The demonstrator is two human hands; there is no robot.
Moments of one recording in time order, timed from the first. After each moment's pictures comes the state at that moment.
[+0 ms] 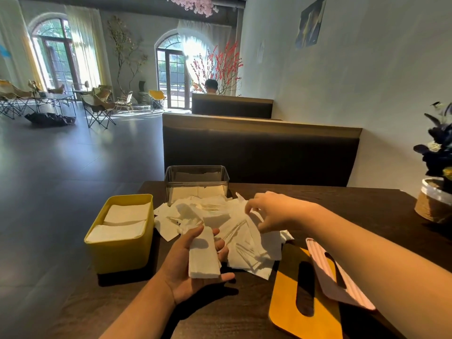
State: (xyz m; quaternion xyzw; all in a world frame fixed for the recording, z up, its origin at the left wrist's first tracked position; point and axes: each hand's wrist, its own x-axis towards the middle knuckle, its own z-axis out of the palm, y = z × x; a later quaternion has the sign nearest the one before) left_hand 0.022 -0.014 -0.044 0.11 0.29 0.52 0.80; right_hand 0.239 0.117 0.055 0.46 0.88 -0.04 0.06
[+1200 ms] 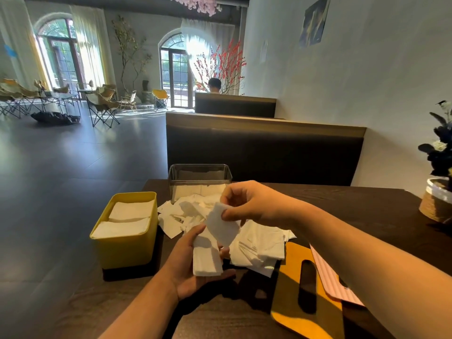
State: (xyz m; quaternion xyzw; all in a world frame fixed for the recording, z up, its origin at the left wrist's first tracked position) left_hand 0.030 -0.020 -0.037 0.16 0.31 0.53 0.77; right_hand 0.200 0.061 0.091 0.33 0.84 -0.41 -0.15
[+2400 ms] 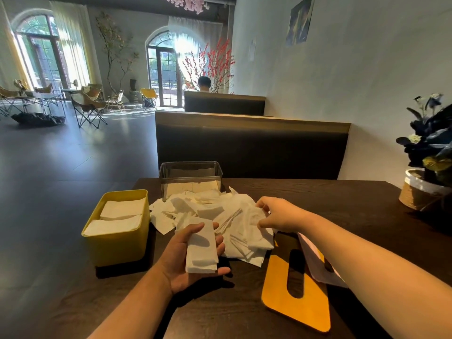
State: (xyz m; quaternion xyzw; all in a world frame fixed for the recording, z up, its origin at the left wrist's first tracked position) left_hand 0.023 -0.018 -0.046 0.17 0.29 0.49 0.81; right_hand 0.276 0.120 0.012 0.56 0.80 -0.22 -0.07
